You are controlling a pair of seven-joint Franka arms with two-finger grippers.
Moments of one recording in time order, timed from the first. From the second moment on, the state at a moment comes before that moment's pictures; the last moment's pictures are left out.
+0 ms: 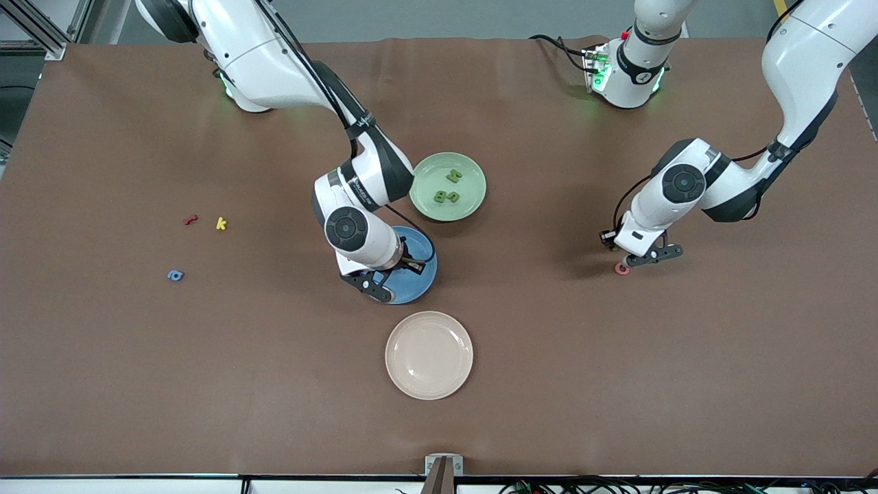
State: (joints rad) left arm 0.80 0.57 -0.98 -2.31 0.81 2.44 -1.01; right arm 0.64 0.74 -0.03 -1.51 0.32 2.21 0.93
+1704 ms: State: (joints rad) left arm 0.01 0.66 -0.94 -2.05 0.75 2.38 -2.00; right arm 0.51 0.52 -0.18 -1.50 0.27 1.77 0.62
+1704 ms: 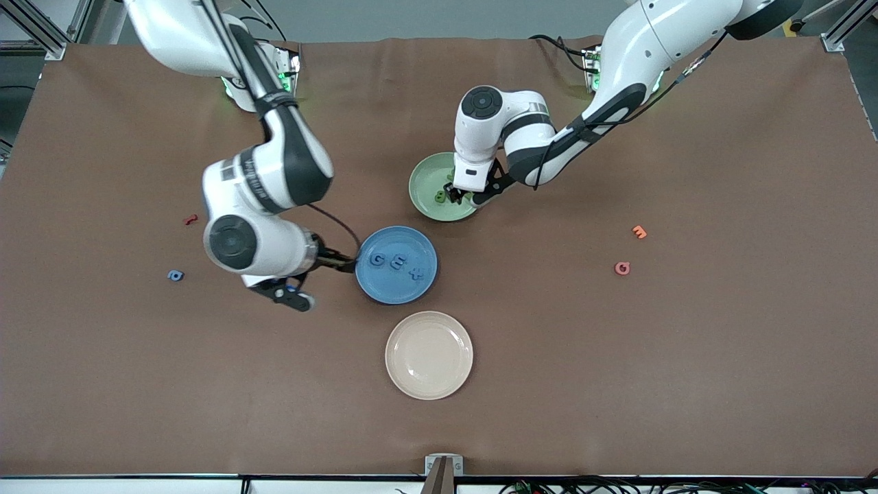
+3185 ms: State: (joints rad) left arm 0.39 0.66 -0.81 -1.49 0.67 1.90 -0.87; right arm -0.06 0.45 -0.19 -1.70 0.07 1.93 -0.25
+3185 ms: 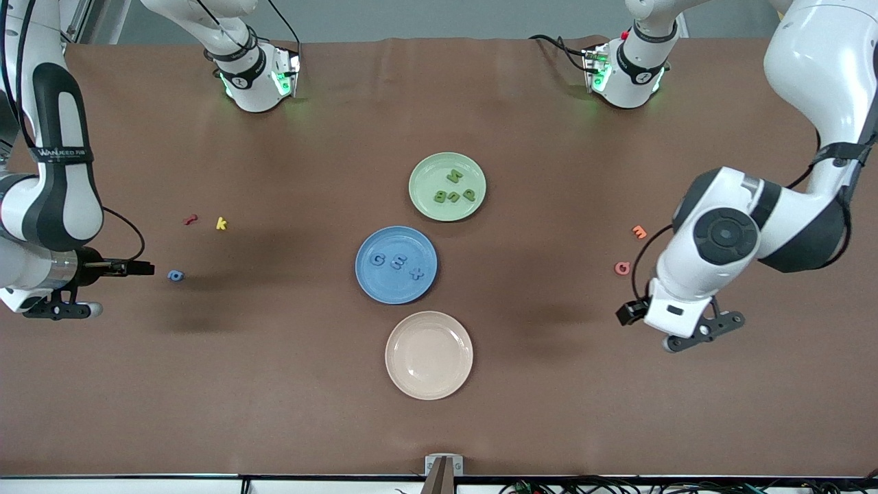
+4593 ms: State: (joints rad) left arm 0.06 0.04 -0.11 -1.57 0.05 1.65 -0.25; right arm -0.07 0.49 -0.18 -2.06 0.07 2.51 -0.28
